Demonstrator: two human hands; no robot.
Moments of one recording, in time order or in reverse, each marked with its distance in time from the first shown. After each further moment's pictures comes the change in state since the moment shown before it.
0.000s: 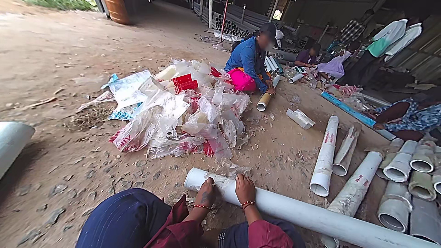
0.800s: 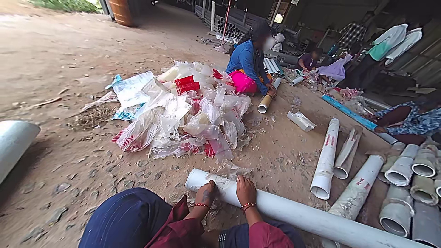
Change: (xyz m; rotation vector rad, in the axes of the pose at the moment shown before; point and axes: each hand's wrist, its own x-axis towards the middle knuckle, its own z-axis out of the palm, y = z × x) left_hand 0.004 -0.001 -0.005 0.157 -0.057 -0.050; right_hand -0.001 -0.003 -0.004 -0.033 -0.033 0.010
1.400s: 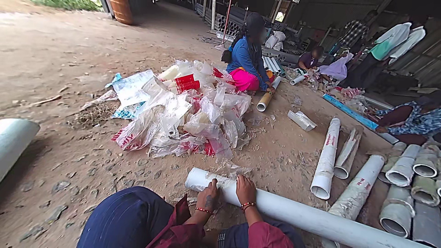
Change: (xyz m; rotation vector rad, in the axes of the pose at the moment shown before) left_hand -0.018 0.014 0.007 0.059 0.015 0.018; right_hand 0.001 0.003 0.004 0.001 0.035 -0.023
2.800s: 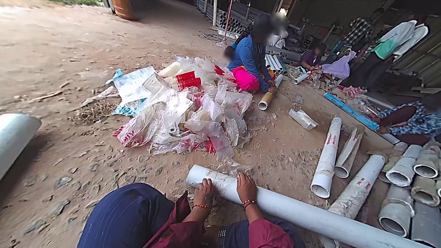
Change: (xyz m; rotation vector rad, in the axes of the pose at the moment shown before) left_hand 0.005 -0.010 0.005 0.165 -0.014 -0.070; right_hand 0.000 0.000 -0.001 0.006 -0.003 0.012
